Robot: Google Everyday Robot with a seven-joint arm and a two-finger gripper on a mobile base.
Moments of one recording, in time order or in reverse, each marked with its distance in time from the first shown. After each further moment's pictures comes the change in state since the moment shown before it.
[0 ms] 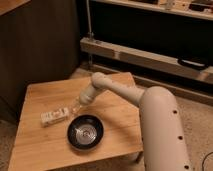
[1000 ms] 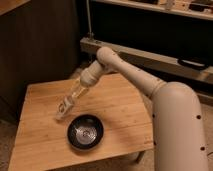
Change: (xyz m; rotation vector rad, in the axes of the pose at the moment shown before) arm -0.100 0.011 -0.146 -0.021 -0.106 -0.126
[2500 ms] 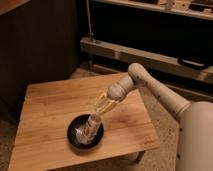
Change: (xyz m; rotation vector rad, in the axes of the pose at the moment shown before) arm 0.039 0.139 -0.048 -0.208 -0.337 0.222
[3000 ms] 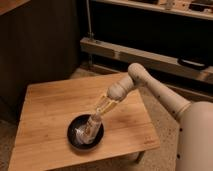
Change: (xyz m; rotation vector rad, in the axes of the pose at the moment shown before) arm 0.001 0.000 0.000 0.000 0.001 0.000
